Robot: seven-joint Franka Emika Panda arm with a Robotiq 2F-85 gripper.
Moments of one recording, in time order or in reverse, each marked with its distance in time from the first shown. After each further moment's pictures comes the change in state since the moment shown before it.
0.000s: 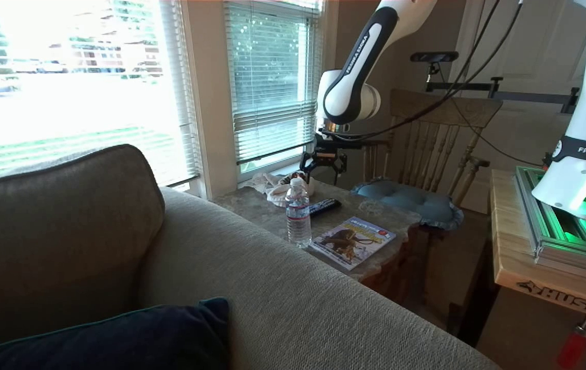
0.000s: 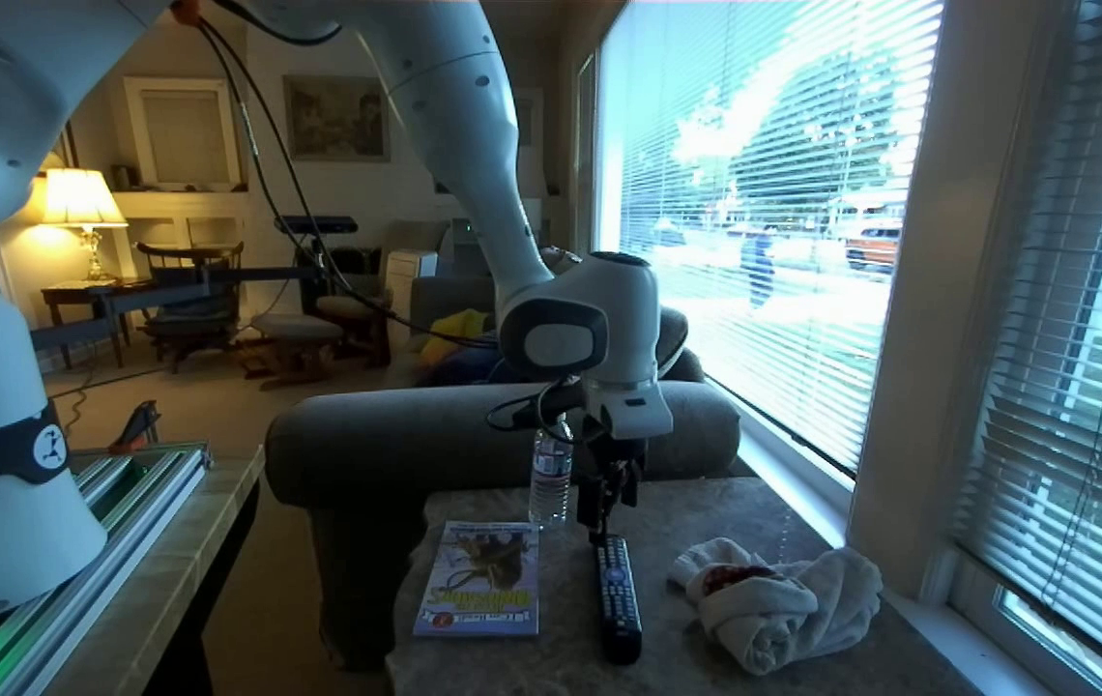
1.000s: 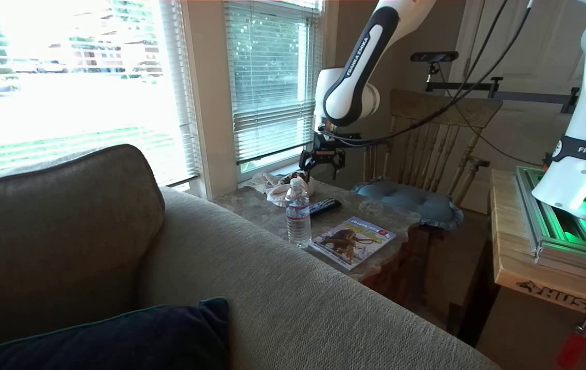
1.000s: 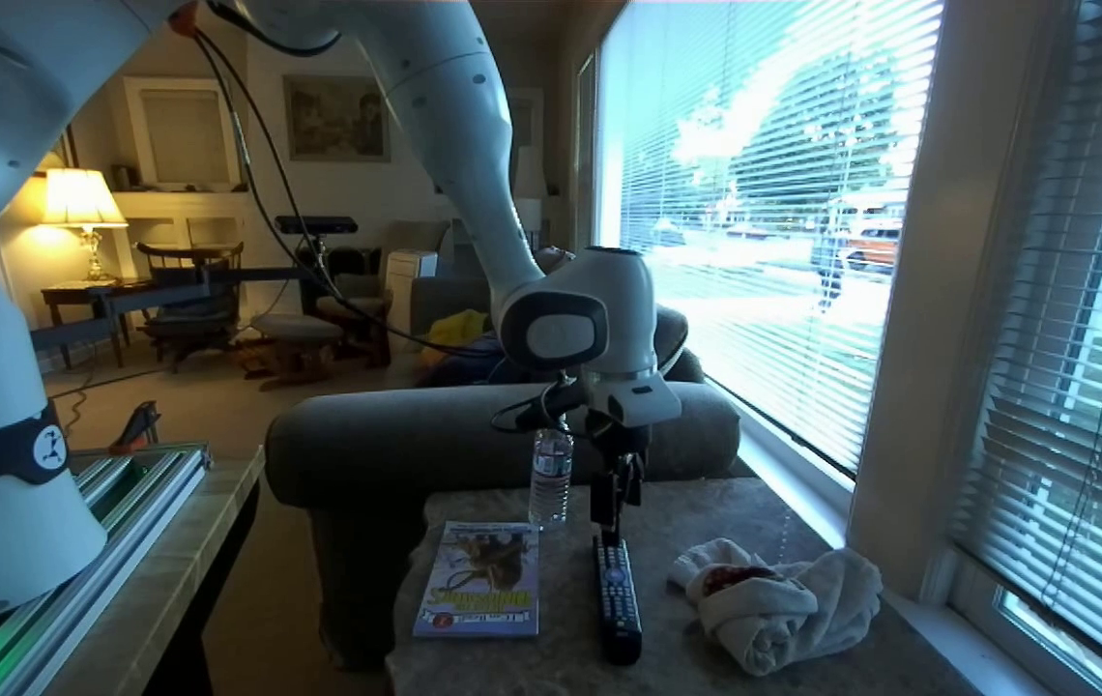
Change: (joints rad) arm 0.113 0.000 -0.107 0.000 -0.025 0.013 -0.064
